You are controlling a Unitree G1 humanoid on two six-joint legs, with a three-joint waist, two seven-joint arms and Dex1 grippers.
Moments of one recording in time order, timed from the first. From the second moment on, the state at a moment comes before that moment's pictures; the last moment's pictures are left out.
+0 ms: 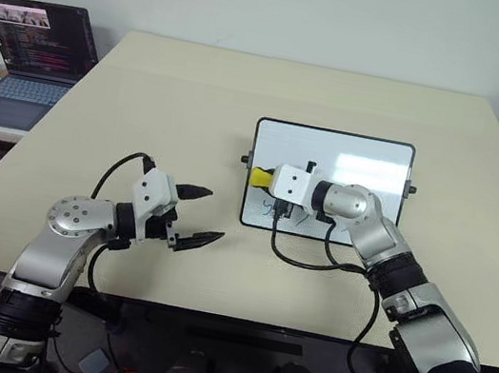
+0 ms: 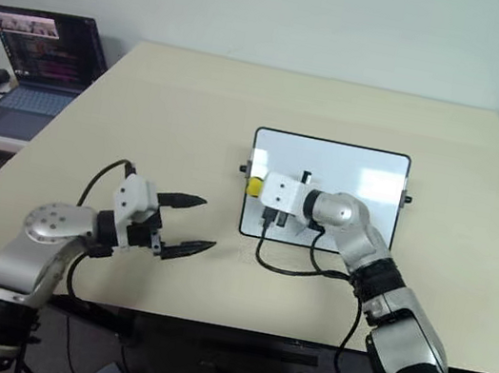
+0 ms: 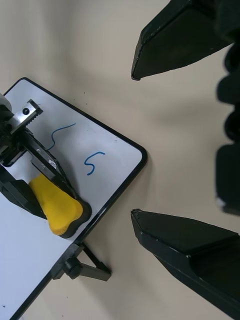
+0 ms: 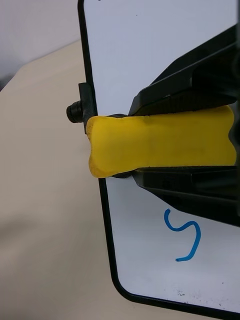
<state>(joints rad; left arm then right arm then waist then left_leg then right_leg) -0.24 0.65 0.03 -0.07 -0.31 0.16 -1.03 -0.91 -0.30 0.44 0.59 -0.30 -0.19 0.70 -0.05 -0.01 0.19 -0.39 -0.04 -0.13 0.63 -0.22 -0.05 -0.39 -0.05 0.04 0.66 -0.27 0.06</state>
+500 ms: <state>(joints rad) -0.25 0.66 0.03 -0.07 -0.31 0.16 -1.03 -0.78 -0.32 0.50 0.53 -0.30 -0.16 0.86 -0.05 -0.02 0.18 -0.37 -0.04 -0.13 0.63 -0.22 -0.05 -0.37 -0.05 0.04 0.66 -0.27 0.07</state>
